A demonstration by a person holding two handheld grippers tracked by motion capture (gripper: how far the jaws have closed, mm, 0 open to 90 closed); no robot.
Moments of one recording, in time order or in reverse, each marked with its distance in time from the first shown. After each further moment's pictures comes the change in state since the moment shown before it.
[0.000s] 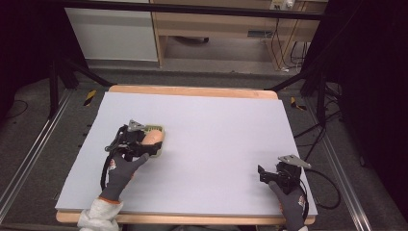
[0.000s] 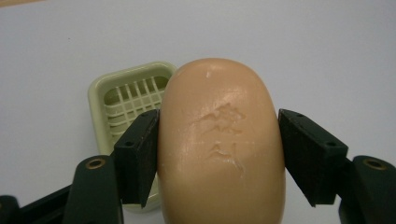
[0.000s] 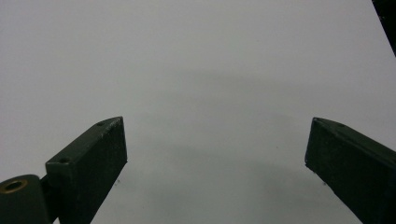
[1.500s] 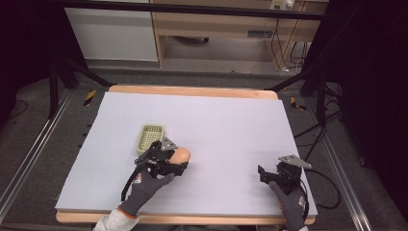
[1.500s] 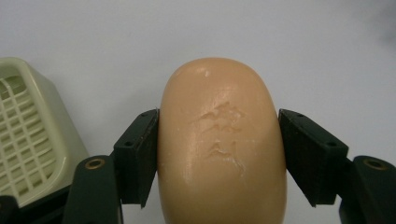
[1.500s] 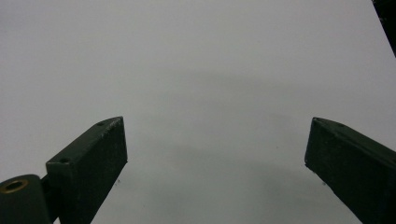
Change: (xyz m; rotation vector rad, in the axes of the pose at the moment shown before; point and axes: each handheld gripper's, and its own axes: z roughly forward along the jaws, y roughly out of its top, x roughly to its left) left arm -0.080 -0.013 0.020 0.087 -0.127 0.178; right arm -0.001 0.000 -0.001 -0.004 0.004 -0.004
